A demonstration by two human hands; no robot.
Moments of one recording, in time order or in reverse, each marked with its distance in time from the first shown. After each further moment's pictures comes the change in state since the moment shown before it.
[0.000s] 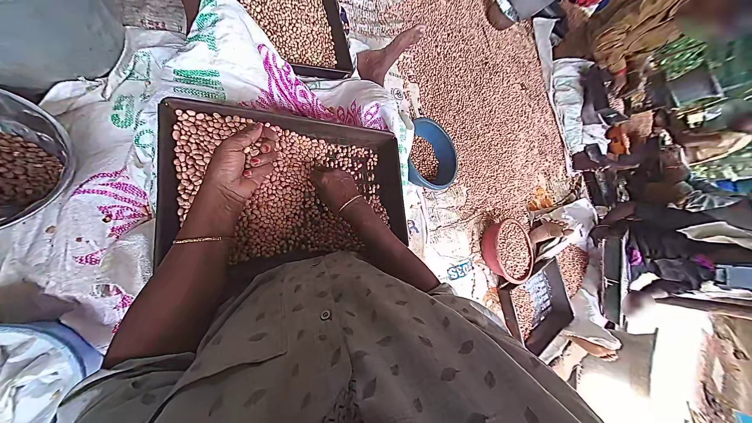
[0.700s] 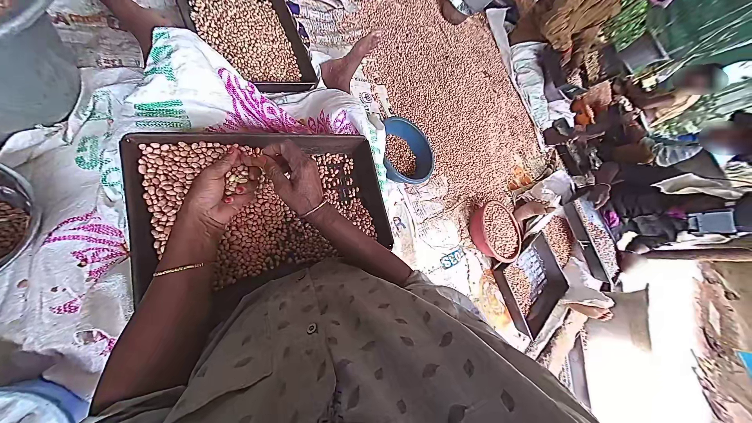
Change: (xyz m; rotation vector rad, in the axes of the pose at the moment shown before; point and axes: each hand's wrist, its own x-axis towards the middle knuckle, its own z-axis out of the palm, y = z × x) left_hand 0.000 -0.006 0.004 0.179 0.010 -0.087; right_hand 0.011 -0.036 -0.018 0.706 0.862 -0.296
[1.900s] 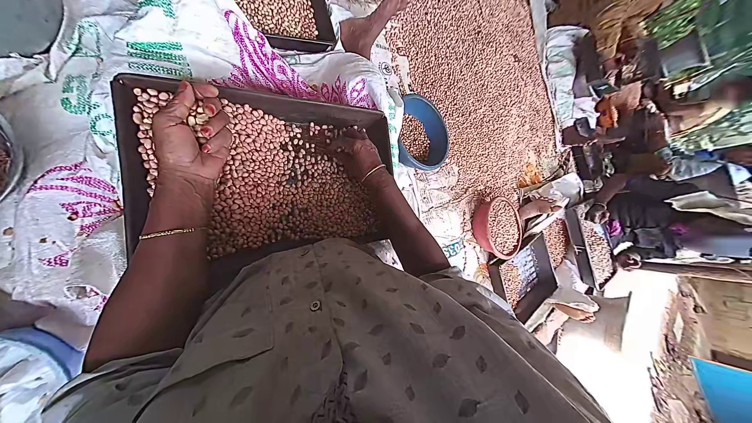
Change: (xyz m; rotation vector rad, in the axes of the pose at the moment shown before) left_hand 0.005 0.011 -0.014 -0.360 0.017 0.330; right_hand -0.014 0.101 -0.093 -0.617 -0.621 0.297
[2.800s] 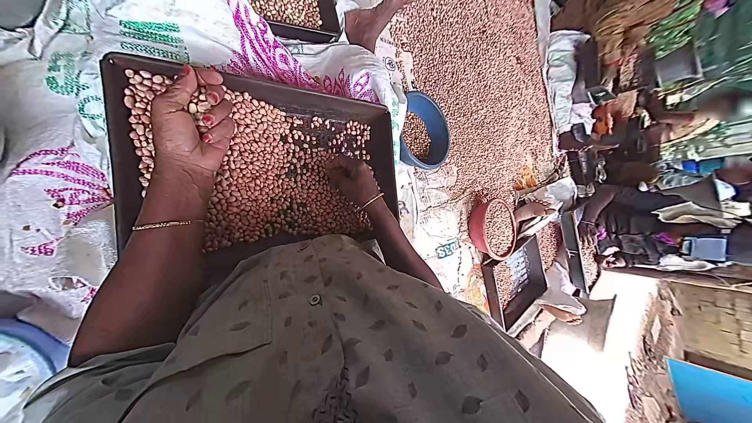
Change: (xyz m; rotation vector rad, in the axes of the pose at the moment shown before) left_hand -0.001 -0.002 0.001 0.007 -0.006 -0.010; right_hand -0.053 -0.037 0.022 0.556 0.074 0.109
